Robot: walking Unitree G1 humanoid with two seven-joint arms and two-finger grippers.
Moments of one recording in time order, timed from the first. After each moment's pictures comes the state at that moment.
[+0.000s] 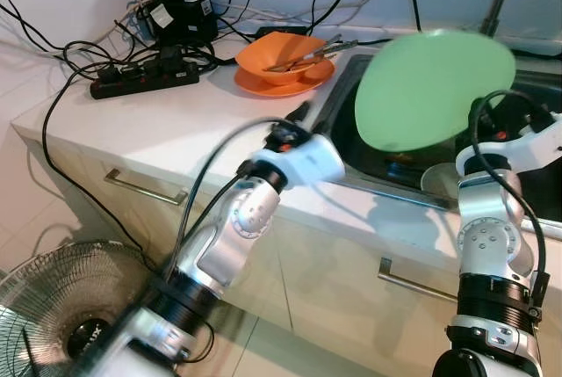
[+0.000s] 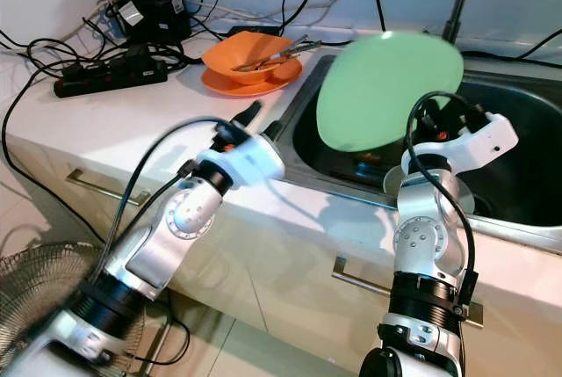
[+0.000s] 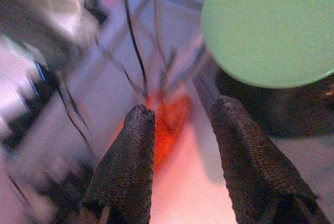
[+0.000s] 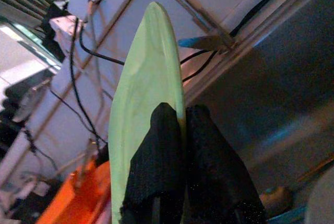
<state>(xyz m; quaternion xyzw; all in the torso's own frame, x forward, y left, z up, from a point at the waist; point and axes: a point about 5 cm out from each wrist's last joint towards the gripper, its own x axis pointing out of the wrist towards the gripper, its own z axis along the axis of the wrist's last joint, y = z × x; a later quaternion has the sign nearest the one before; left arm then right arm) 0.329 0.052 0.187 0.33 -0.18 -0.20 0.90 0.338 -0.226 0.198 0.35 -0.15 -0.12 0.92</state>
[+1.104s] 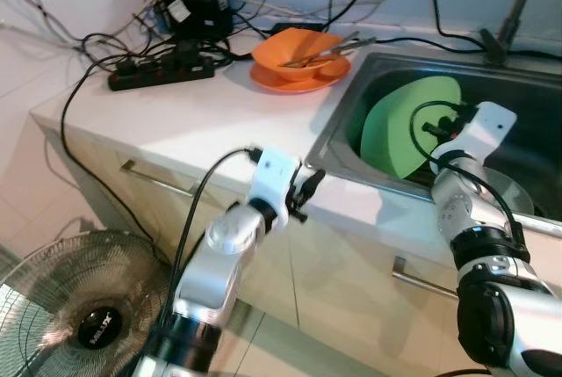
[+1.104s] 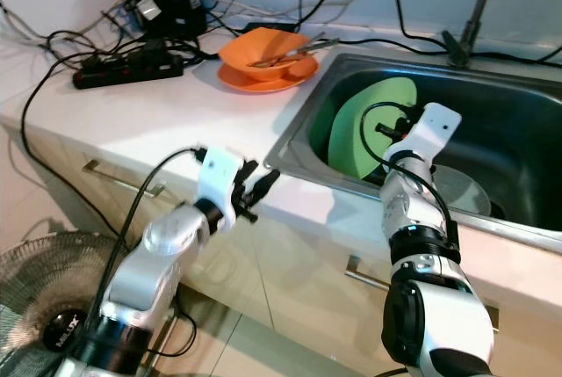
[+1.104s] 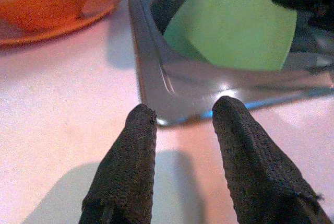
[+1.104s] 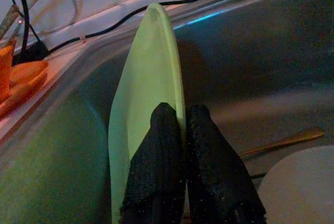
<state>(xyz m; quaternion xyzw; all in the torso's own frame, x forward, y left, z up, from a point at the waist) 0.312 0.057 0.154 0.04 0.02 -0.31 0.95 0.387 -0.222 0.161 0.15 -0.01 -0.15 0.98</state>
